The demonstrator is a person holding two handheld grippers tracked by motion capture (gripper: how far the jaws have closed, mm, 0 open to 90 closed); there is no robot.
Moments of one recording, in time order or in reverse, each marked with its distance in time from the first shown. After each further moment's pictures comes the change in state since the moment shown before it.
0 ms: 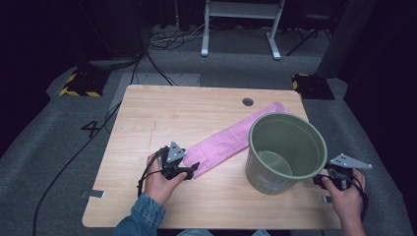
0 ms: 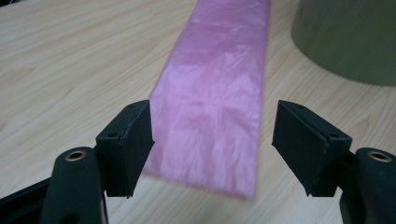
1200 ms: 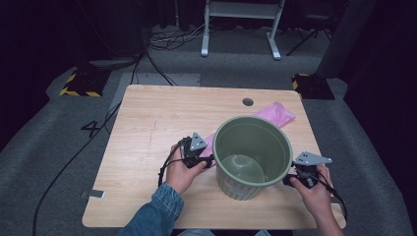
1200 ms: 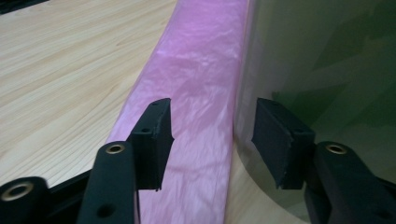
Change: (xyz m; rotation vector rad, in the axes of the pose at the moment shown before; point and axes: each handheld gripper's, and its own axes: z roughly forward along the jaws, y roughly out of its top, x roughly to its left) left arm -0.014 0.027 0.032 0.015 -0.026 0.035; right arm 0.082 0.030 0.043 0.041 0.150 -0.157
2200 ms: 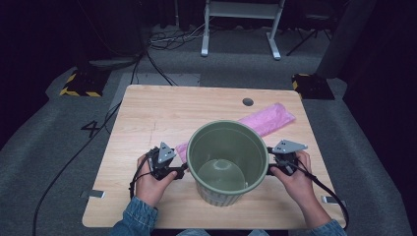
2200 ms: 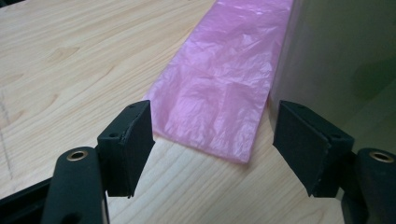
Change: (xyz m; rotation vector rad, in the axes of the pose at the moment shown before) left arm 0.033 -0.058 -0.056 0.015 0.135 -0.067; right arm 0.012 0.048 0.041 0.022 -0.003 -0.072
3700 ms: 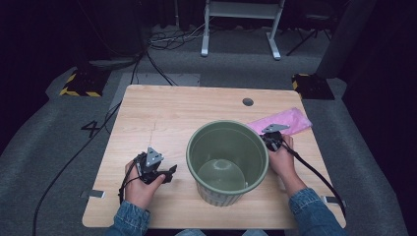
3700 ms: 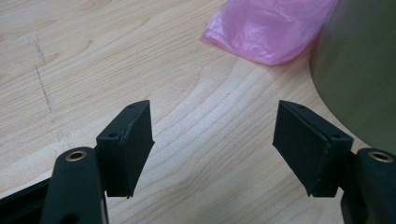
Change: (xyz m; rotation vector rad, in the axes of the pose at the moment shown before) left arm 0.018 -0.027 -0.006 0.044 0.046 -0.063; right arm -0.058 -0.002 0.090 0.078 -0.038 0.115
